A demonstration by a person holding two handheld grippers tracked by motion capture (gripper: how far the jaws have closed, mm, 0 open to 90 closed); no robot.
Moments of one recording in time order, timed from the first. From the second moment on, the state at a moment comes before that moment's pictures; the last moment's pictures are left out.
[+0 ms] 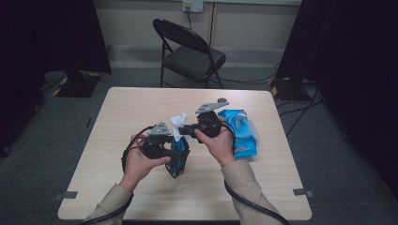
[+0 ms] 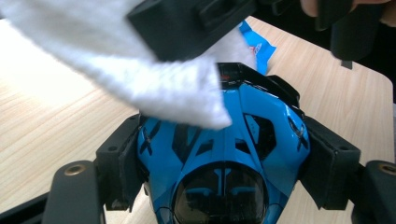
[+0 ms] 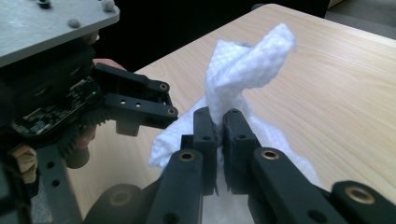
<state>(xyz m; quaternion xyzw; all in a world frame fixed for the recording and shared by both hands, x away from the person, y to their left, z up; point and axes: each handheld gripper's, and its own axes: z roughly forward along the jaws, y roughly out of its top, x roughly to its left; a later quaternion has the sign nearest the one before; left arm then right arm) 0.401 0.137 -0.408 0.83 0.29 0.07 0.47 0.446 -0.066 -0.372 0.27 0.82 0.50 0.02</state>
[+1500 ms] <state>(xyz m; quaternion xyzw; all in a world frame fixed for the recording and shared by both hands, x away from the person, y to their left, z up) 0.403 0.145 -0.404 0.82 0.30 0.09 0.48 0.426 -0.086 -0.405 0.28 0.81 0.52 -0.01</state>
